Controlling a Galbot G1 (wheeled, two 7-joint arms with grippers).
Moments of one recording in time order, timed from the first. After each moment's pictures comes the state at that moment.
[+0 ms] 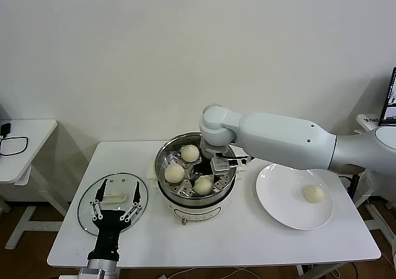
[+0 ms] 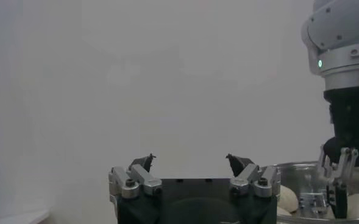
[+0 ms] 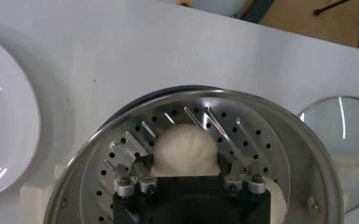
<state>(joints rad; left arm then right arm) 1.71 -1.41 -0.48 -2.19 0.08 -0.19 -0.15 0.43 1.14 -1.15 1.46 -0.32 0.67 -1.17</state>
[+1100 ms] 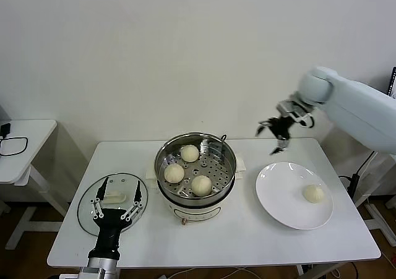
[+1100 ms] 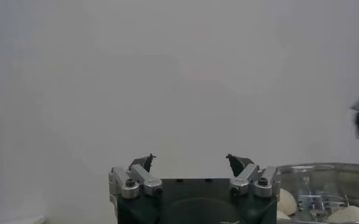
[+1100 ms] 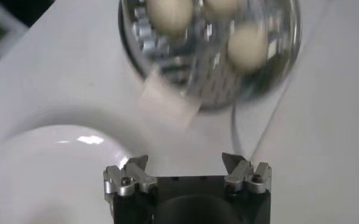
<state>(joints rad) 1.70 -1.39 -0.48 -2.19 0.08 -0.19 -0.15 0.45 0.78 -1.08 1.00 0.19 0.14 -1.29</state>
